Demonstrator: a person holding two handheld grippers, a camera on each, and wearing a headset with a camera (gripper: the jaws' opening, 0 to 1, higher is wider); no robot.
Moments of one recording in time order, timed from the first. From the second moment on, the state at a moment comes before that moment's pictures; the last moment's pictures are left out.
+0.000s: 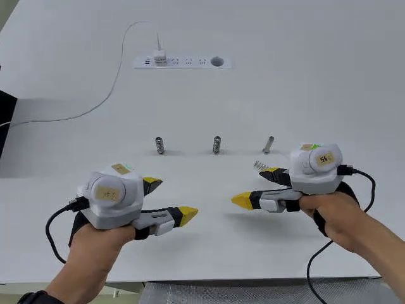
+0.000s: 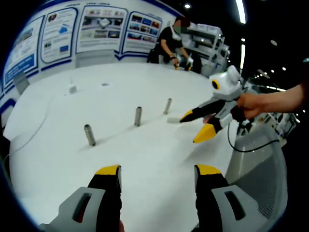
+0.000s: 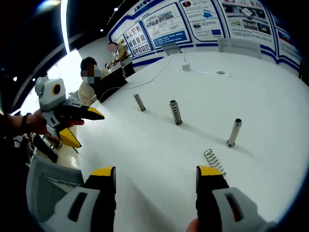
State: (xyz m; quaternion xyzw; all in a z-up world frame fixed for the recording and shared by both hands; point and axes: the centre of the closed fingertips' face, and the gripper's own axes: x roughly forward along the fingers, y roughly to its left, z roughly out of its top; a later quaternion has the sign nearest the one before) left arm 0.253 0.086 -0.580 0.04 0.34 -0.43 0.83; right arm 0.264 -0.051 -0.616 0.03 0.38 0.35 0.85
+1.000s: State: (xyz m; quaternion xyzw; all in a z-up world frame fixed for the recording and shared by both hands) left arm 0.262 0.049 -0.580 0.05 0.33 -0.46 0.82; right arm 0.240 -0.103 -0.600 0.04 0.36 0.31 0.88
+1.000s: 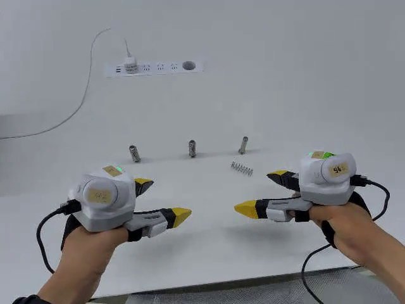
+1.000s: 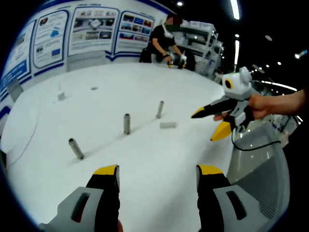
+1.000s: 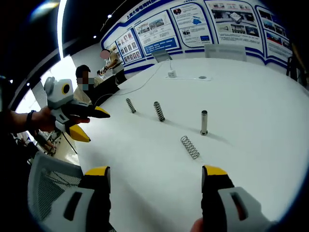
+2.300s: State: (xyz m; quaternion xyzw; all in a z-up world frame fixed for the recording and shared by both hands) left arm 0.258 -0.035 -0.588 0.10 0.34 -0.53 0.77; right arm 0.217 -0.138 -0.607 0.05 0.37 0.31 0.87
